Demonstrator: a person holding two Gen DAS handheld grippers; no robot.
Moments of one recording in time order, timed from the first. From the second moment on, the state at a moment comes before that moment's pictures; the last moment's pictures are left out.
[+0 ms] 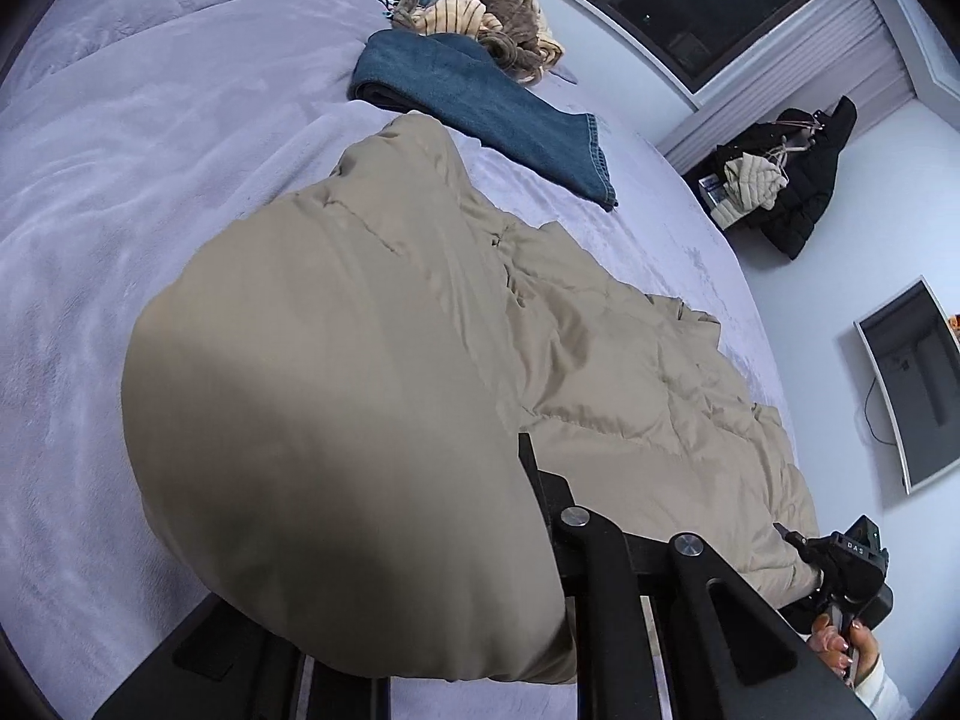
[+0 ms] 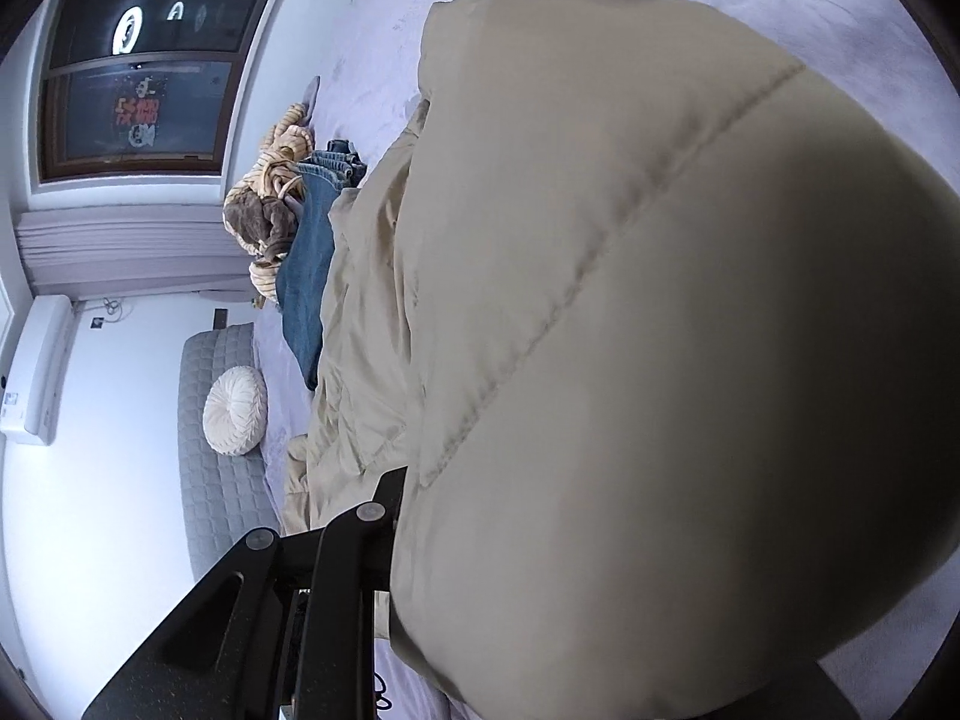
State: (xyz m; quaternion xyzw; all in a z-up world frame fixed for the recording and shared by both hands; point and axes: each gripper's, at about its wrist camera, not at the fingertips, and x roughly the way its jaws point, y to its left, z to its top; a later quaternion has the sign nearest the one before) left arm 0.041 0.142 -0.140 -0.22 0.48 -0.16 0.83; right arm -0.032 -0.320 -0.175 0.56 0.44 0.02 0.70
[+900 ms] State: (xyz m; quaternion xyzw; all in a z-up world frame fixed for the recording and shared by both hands) left arm -0.167 0.213 -0.126 -0.14 0.56 0.01 0.82; right arm -0.170 -0.341 -0.145 0.49 0.54 -0.07 0.68
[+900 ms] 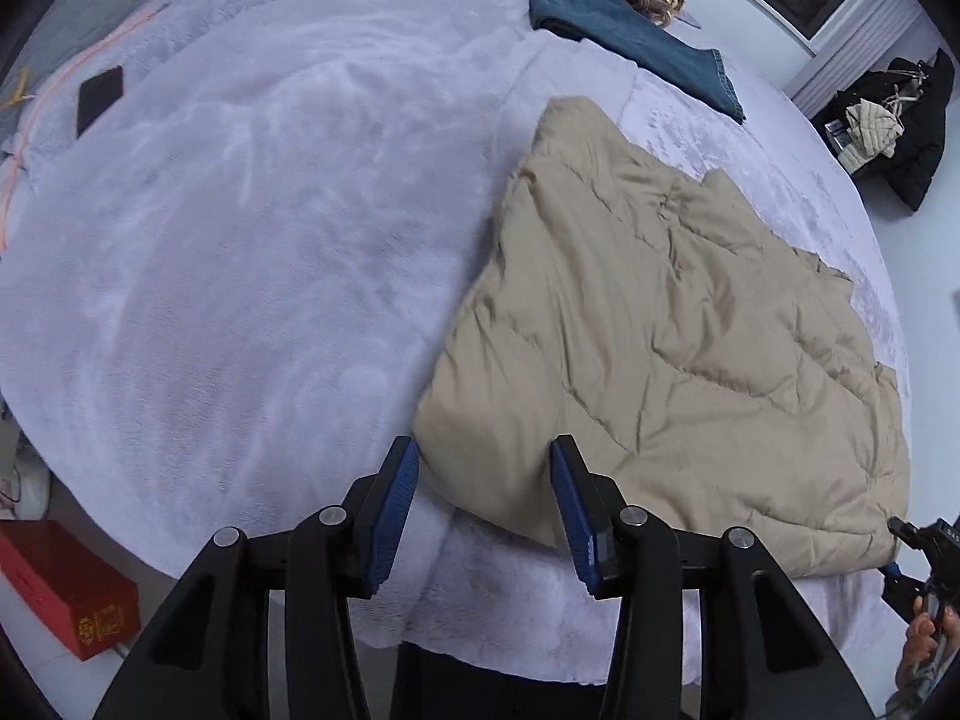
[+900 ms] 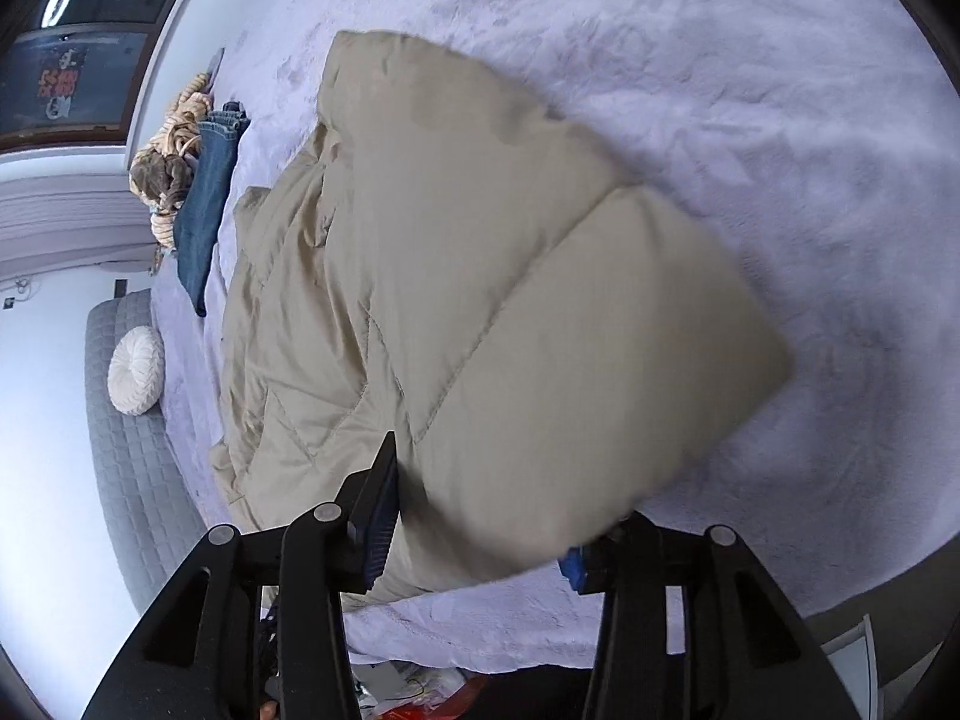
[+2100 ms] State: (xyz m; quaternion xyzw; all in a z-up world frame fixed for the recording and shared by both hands) left arm -0.157 0.130 -0.067 -0.05 0.57 -0.03 0.82; right arm -0.154 -0.255 -0.057 0.31 0.58 0.05 0.75
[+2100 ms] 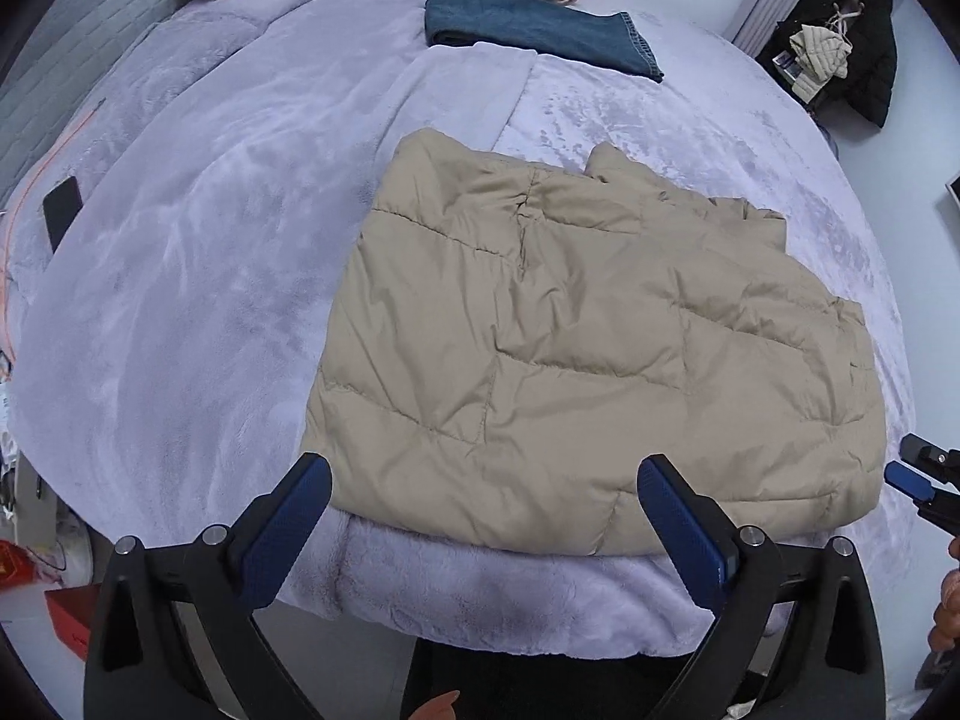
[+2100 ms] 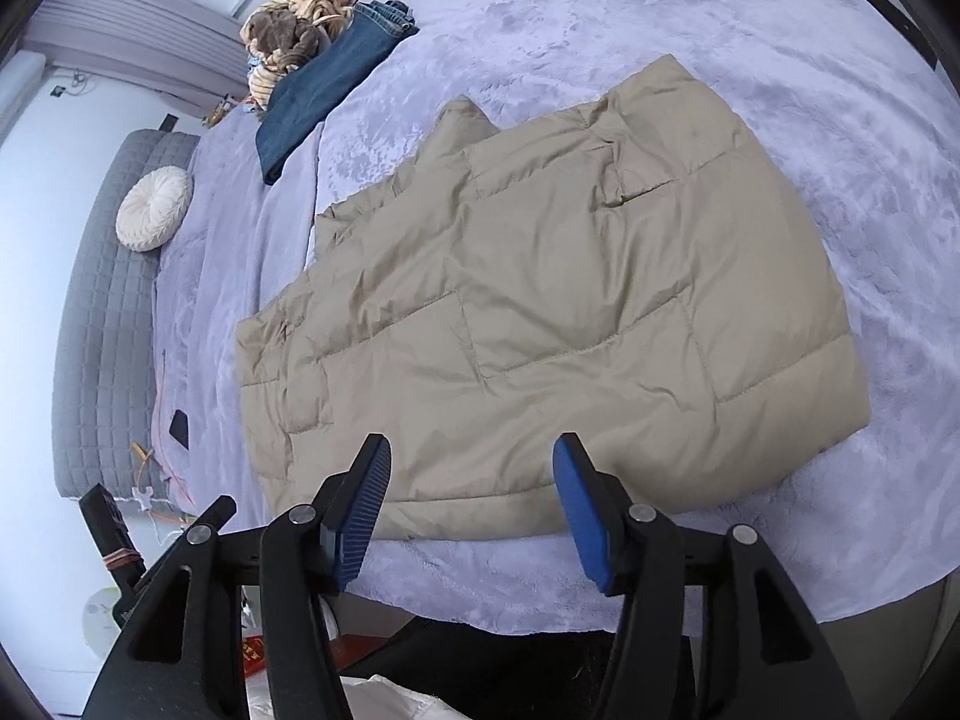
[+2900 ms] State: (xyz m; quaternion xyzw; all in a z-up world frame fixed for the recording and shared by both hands) left arm -0.093 0.172 -0.106 -0.04 0.62 -0.10 0.78; right arm -0.120 -0.172 -0.086 0.28 0.61 0.04 0.74
